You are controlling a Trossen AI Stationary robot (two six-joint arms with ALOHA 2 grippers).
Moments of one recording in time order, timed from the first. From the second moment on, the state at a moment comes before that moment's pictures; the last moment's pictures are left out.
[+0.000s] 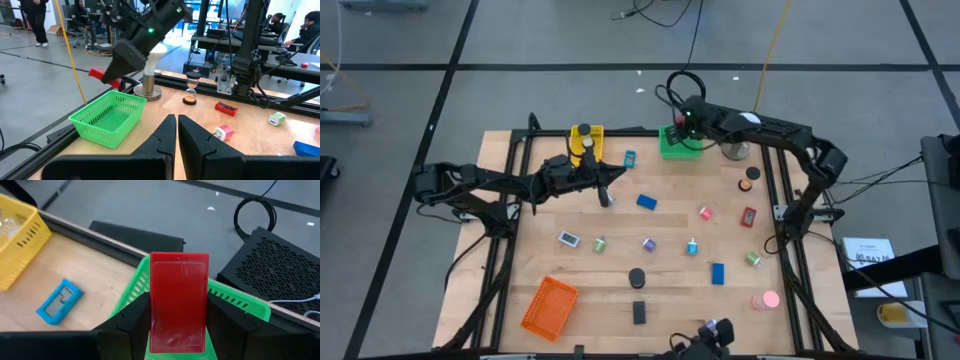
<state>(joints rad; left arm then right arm) 0.31 1.39 0.48 0.86 0.02 -0.06 -0.65 1.73 1.28 -0.36 0.21 0.42</state>
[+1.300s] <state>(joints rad) 0.31 1.39 0.48 0.86 0.02 -0.06 -0.71 1.98 1.39 -0.44 0.00 -0.70</state>
